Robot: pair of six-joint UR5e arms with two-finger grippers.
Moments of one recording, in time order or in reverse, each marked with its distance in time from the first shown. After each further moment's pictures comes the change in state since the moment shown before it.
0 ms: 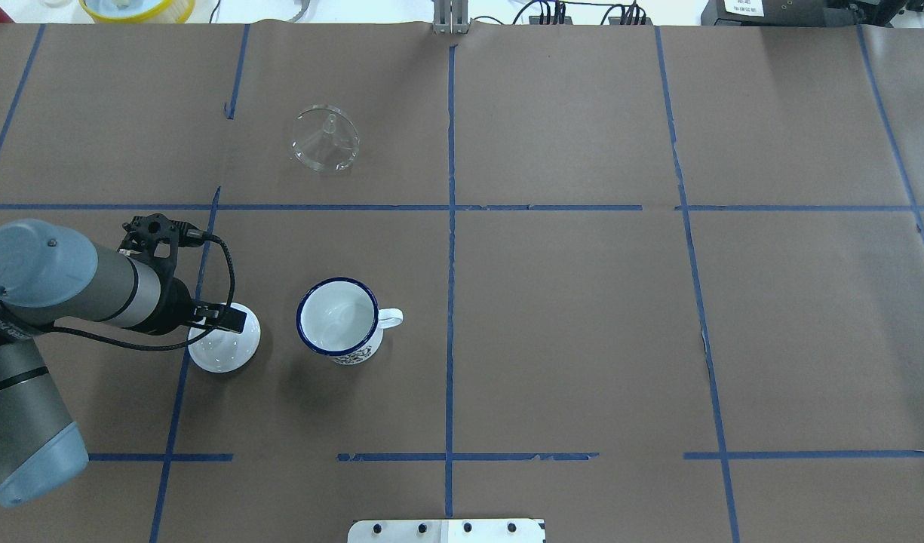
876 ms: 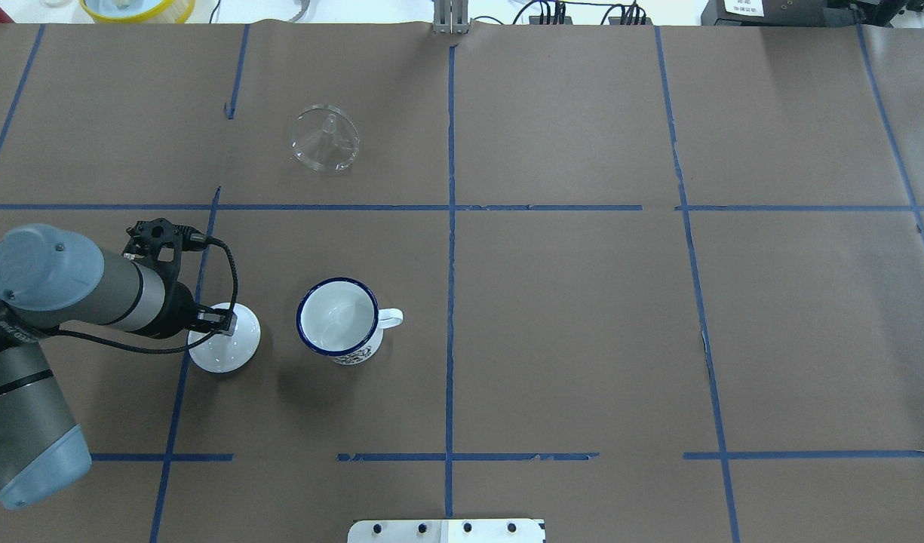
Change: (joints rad) left arm 0.006 -0.004 0.005 0.003 0.002 -0.020; right arm 0.000 0.000 0.000 0.000 0.000 0.000
